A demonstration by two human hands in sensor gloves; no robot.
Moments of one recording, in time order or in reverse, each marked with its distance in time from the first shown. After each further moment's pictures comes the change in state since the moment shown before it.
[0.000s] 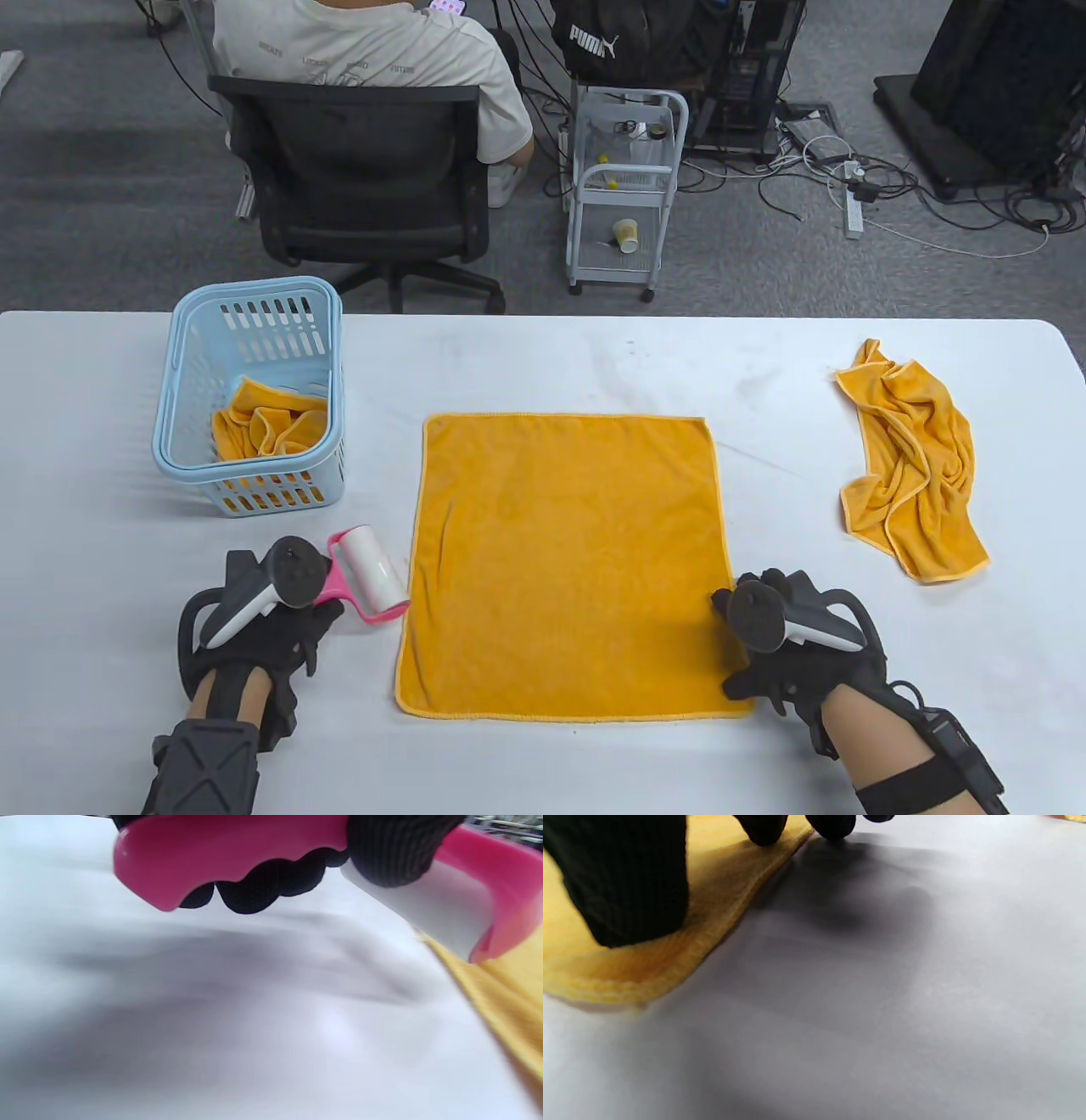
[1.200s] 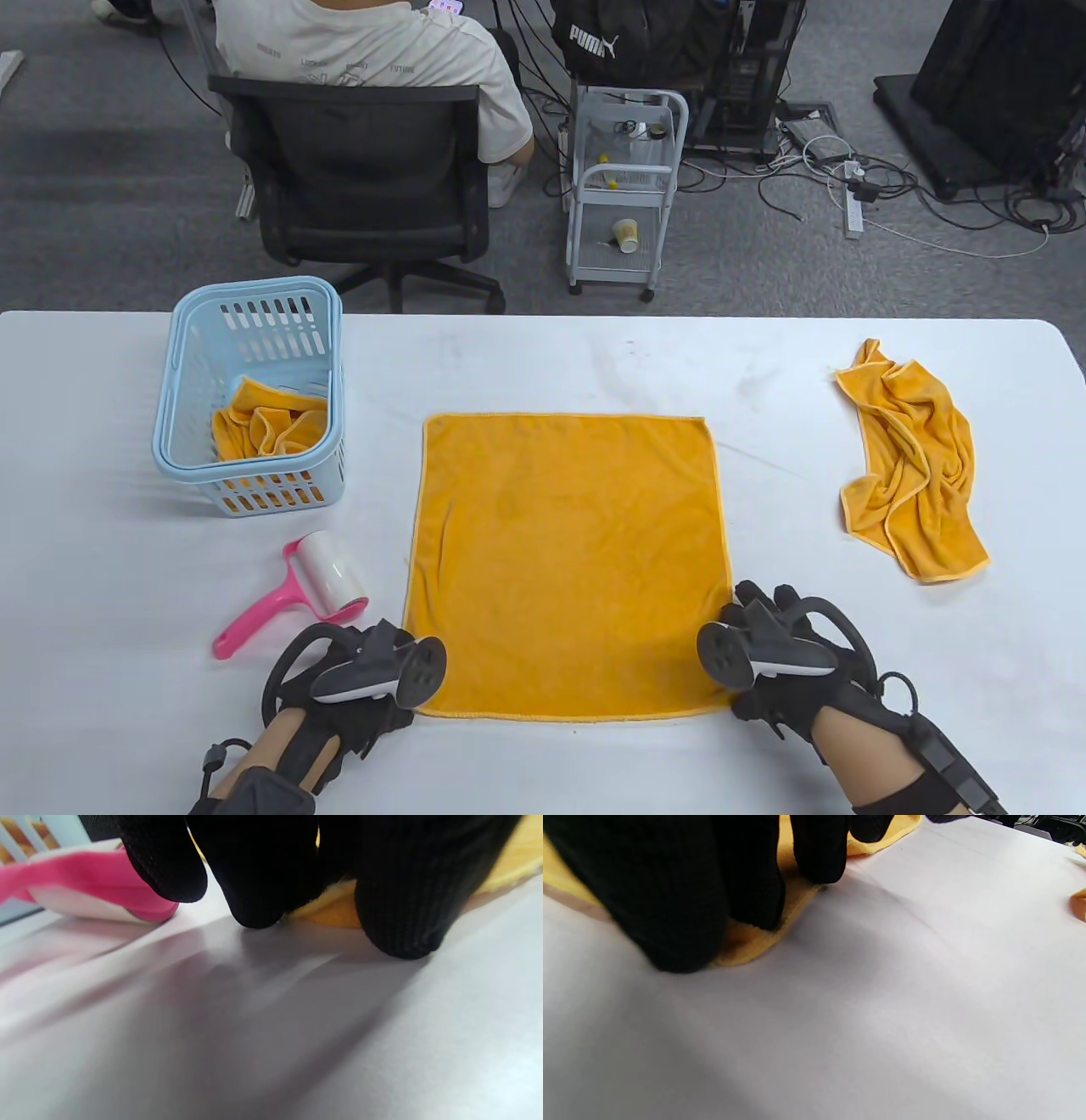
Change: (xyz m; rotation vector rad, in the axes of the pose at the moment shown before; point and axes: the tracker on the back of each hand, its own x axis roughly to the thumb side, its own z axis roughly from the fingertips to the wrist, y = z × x) left_hand 0.111 -0.070 0.039 -0.011 -0.466 -0.559; right_hand 0.038 -0.004 0.014 -0.057 -0.090 0.271
